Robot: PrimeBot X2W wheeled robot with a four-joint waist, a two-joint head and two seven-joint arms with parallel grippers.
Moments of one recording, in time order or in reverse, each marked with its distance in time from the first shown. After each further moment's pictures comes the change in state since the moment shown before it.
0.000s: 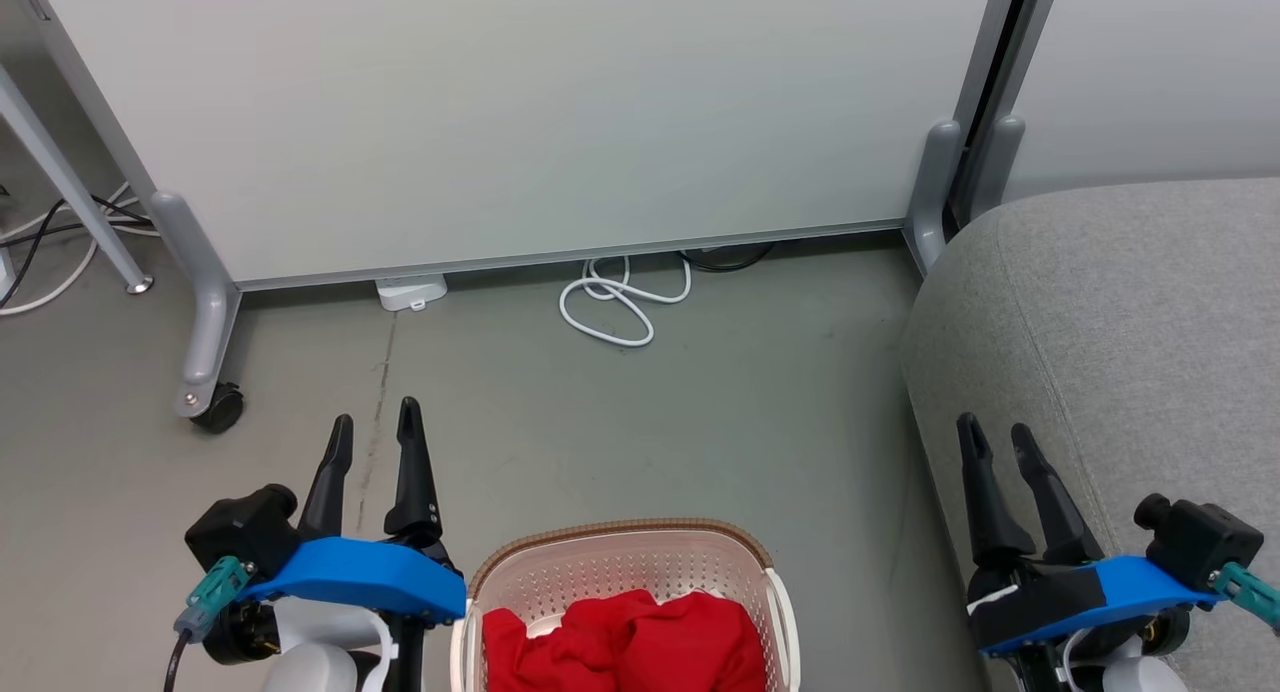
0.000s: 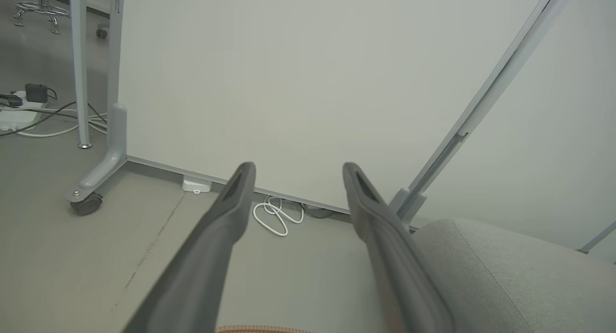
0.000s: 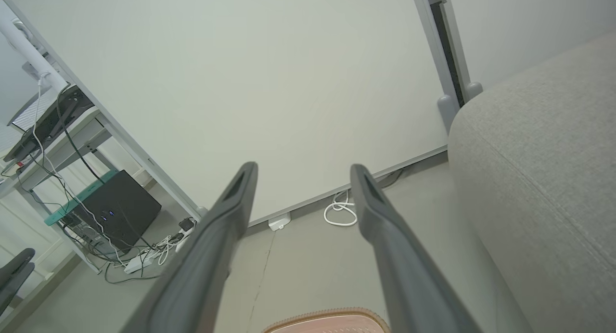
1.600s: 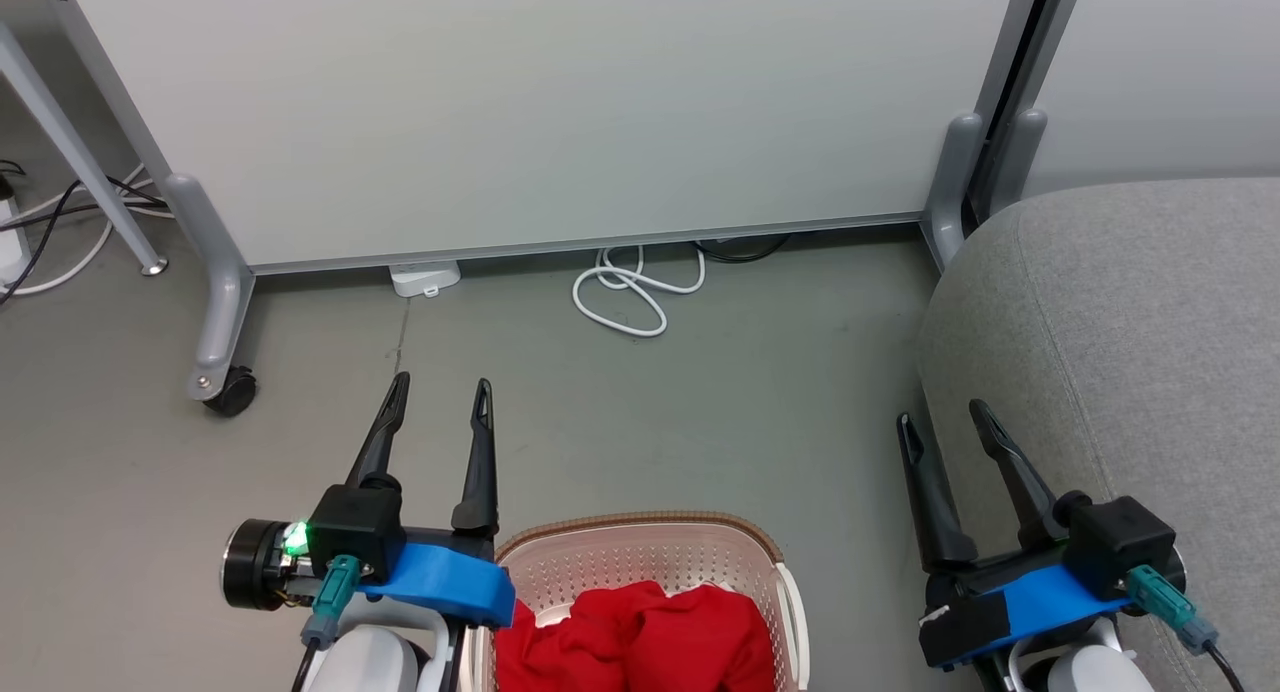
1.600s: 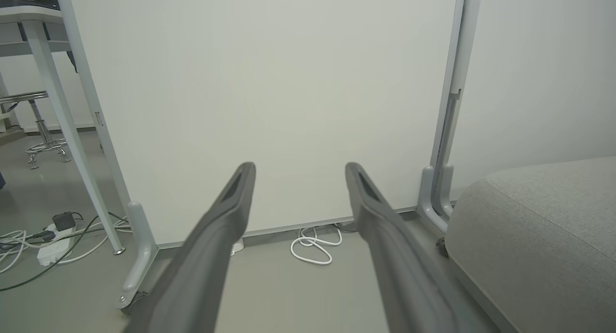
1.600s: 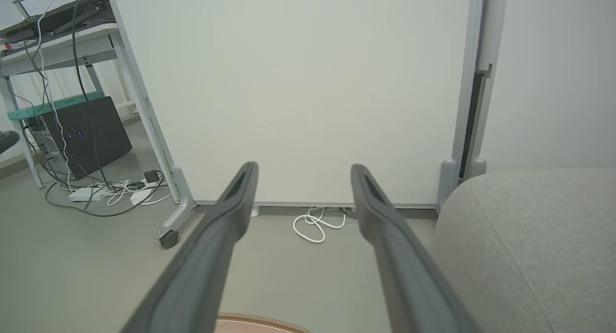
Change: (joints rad) left arm -0.041 0.000 -0.081 0.026 0.392 0.010 -0.105; right arm -0.022 -0.003 0.062 0.004 -0.396 0.000 -0.106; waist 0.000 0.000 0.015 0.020
